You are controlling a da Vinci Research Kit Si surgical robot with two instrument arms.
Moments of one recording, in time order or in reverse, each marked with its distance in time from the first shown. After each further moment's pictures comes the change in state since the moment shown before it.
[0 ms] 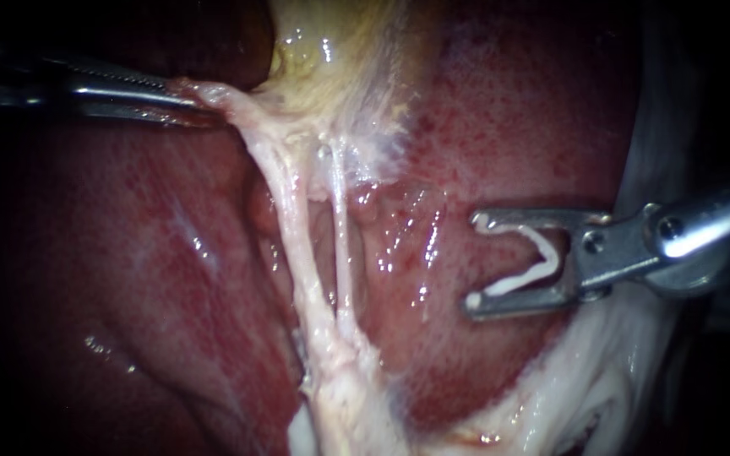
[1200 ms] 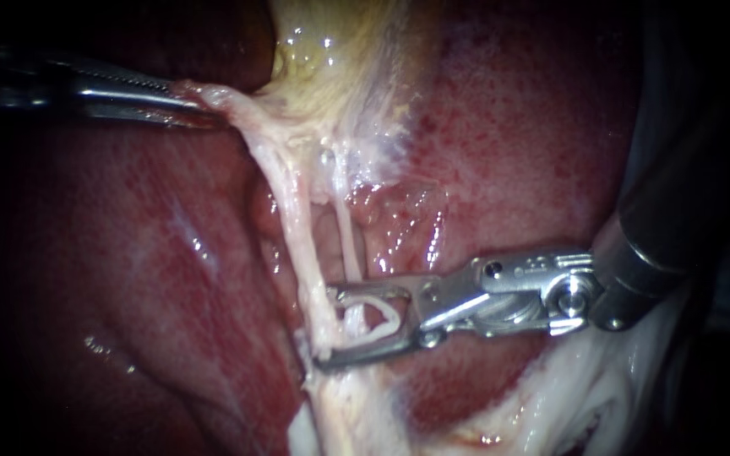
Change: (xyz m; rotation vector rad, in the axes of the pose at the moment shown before) right arm -0.005 0.001 0.016 0.273 0.209 0.266; left arm -0.001 0.000 0.000 0.001 0.000 0.002
